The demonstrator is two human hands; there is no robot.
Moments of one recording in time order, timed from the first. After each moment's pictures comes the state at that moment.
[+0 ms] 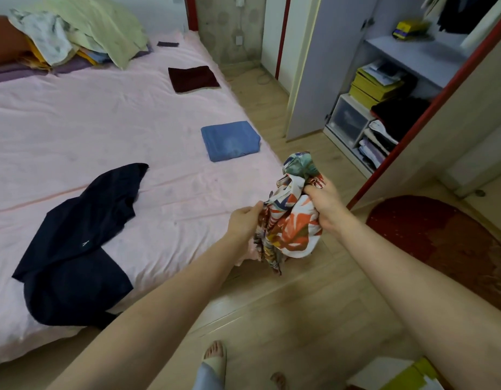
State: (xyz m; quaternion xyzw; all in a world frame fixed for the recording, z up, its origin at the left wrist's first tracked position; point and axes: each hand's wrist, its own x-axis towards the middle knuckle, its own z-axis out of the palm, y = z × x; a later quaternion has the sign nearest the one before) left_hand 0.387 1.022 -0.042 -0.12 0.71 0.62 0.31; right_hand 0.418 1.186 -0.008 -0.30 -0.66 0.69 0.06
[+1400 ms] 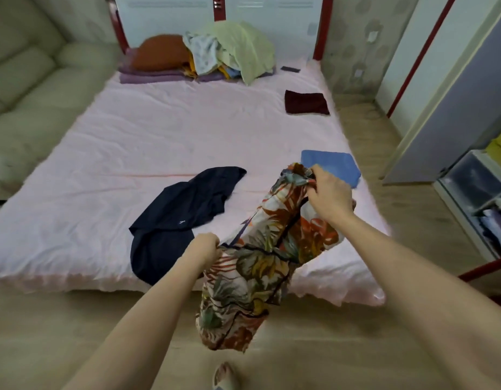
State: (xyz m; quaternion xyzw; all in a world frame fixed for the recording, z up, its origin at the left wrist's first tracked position) left_hand 0.361 0.760 -0.065 -0.01 0.97 0.13 0.20; right_hand 0.291 1.030 0.006 0.04 -0.98 0.15 0.12
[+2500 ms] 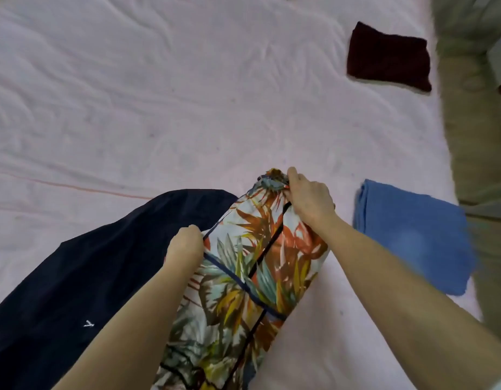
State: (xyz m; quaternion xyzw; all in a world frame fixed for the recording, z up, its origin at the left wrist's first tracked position) left_hand -0.115 0.740 -0.318 -0.25 0.92 0.14 0.27; right_hand -0.248 0.966 -0.299 0.22 -0.97 -0.01 -0.06
